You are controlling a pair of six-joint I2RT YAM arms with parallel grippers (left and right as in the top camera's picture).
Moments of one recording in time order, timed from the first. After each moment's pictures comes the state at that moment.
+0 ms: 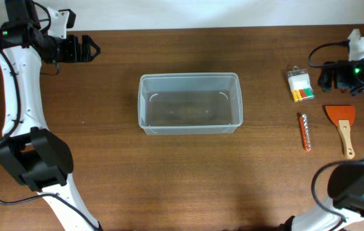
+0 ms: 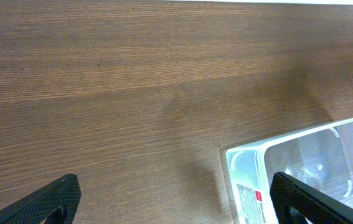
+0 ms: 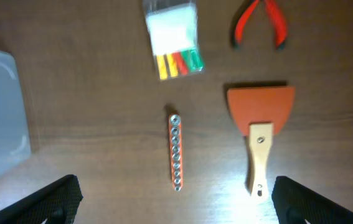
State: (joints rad) left arm 0.22 2.17 2.23 -1.13 0.49 0.21; right arm -0.38 1.89 2.00 -1.39 -0.10 -0.30
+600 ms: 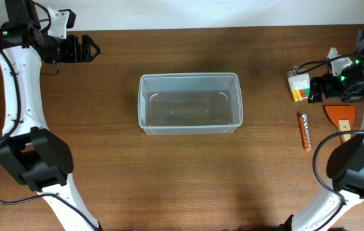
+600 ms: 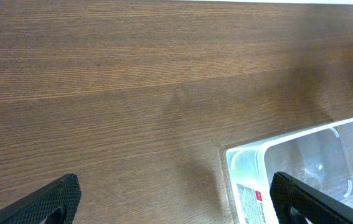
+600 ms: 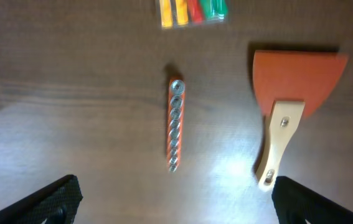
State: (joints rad) left arm 0.22 2.17 2.23 -1.13 0.49 0.21; right arm -0.37 2.04 2.00 -1.46 -0.04 -0.40
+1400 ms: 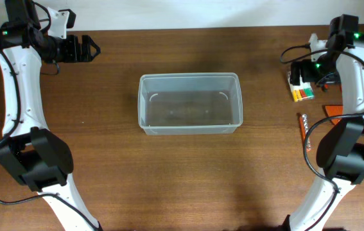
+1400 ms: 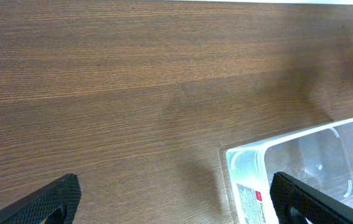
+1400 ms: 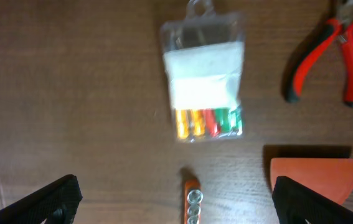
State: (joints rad) left arm 0.22 2.17 2.23 -1.13 0.49 0.21; right arm -0.27 2.15 2.00 -1.17 -0.05 -0.24
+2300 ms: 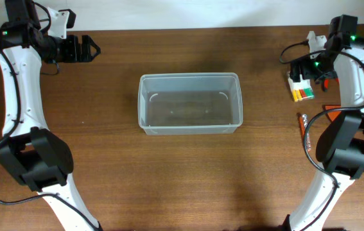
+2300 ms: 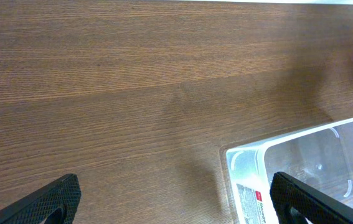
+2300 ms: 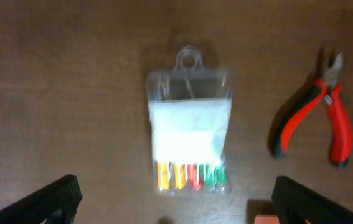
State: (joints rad) left arm 0.22 2.17 2.23 -1.13 0.49 0.21; right arm -0.28 2.21 2.00 -1.02 -0.07 -0.35
